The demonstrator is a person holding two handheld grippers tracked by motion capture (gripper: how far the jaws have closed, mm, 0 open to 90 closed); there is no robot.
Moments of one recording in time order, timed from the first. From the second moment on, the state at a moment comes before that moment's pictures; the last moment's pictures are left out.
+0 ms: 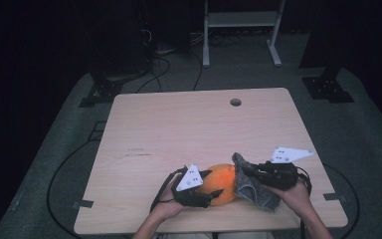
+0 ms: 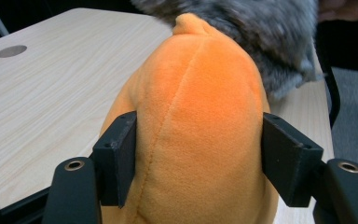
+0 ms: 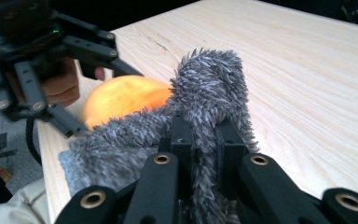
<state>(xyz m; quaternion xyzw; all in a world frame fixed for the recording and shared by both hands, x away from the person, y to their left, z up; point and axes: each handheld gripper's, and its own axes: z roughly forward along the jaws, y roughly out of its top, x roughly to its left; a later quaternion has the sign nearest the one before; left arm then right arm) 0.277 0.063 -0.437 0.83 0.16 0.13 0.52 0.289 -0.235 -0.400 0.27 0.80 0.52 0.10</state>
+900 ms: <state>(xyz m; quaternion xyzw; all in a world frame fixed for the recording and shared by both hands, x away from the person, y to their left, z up) 0.287 0.060 -0.450 0.82 0.17 0.11 0.53 0.294 -0.243 -0.402 0.27 0.80 0.53 0.06</state>
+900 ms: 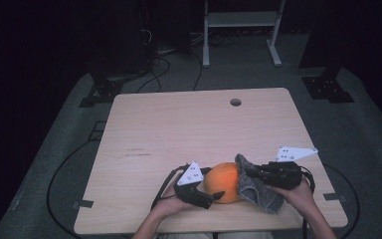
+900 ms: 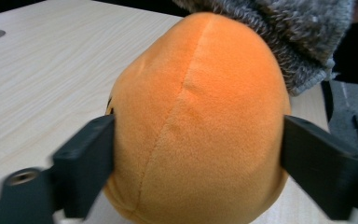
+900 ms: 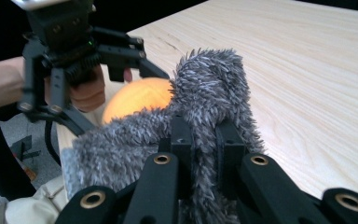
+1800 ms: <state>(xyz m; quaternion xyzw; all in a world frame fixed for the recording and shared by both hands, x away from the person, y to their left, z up) 0.285 0.054 -0.454 0.82 0.17 0.10 0.54 0.294 -0.251 -0.405 0.27 0.81 0.51 0.06</state>
